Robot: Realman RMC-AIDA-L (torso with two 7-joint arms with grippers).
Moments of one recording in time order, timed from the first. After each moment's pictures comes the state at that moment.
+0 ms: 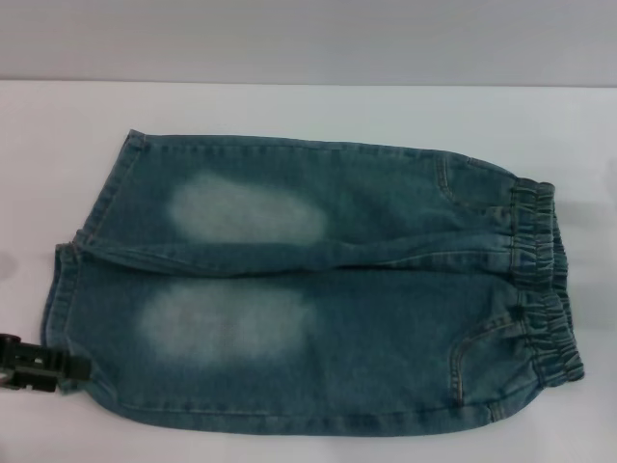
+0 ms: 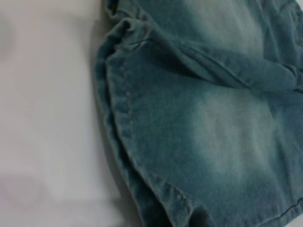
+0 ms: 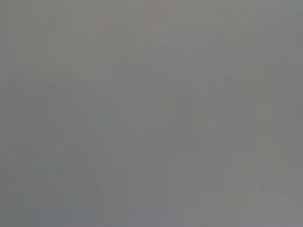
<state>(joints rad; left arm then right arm) -0.51 -1.83 0.58 0.58 2.51 1.75 -2.28 0.47 2.08 -0.71 -0.03 -0.60 -1.17 0.44</state>
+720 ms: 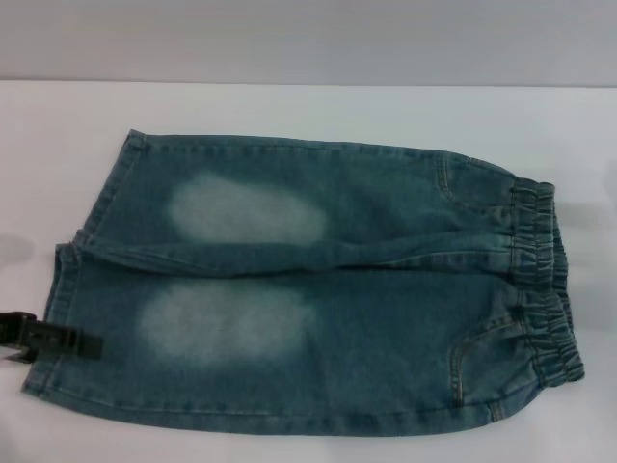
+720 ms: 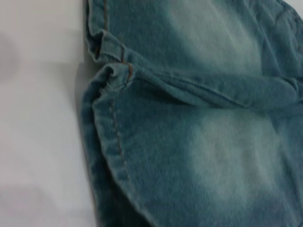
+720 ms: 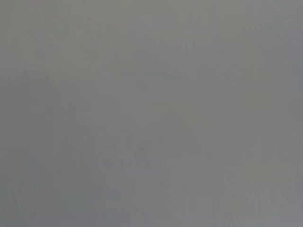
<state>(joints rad) -0.56 -1.82 0.59 0.55 2.51 1.69 -2.26 0.47 2.08 -0.71 -0.03 -0.60 -1.17 0.44</state>
